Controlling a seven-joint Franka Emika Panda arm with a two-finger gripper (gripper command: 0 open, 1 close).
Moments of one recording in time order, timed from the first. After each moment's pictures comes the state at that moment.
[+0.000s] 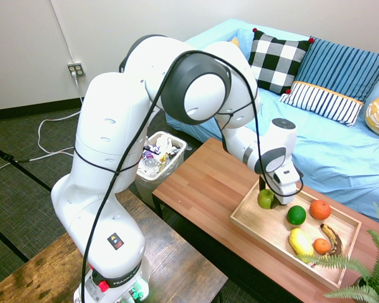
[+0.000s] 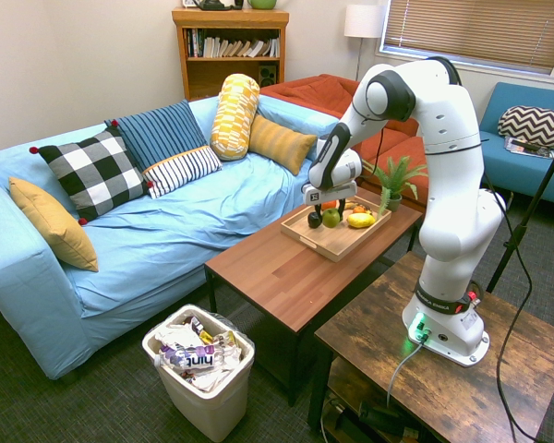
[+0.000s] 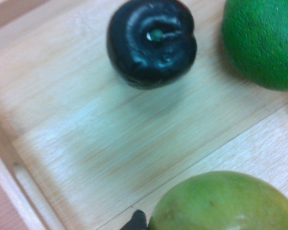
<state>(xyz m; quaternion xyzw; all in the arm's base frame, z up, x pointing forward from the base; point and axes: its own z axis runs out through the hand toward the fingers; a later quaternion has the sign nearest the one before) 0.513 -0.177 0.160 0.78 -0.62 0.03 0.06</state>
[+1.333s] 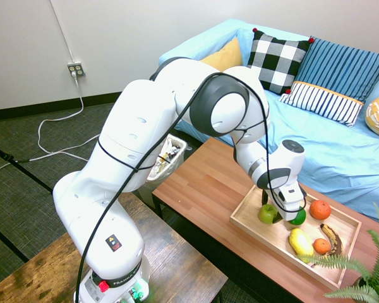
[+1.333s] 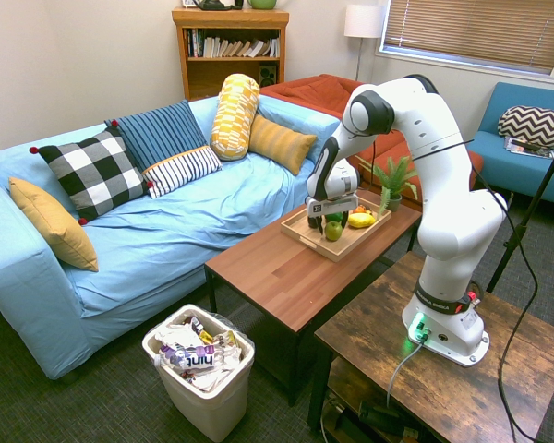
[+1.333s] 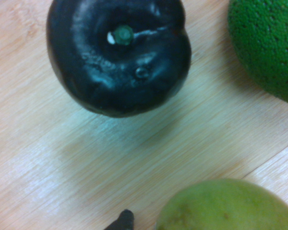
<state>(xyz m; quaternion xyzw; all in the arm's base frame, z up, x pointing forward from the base) 0.528 -0.207 0.116 0.78 -0.63 0.01 0.04</state>
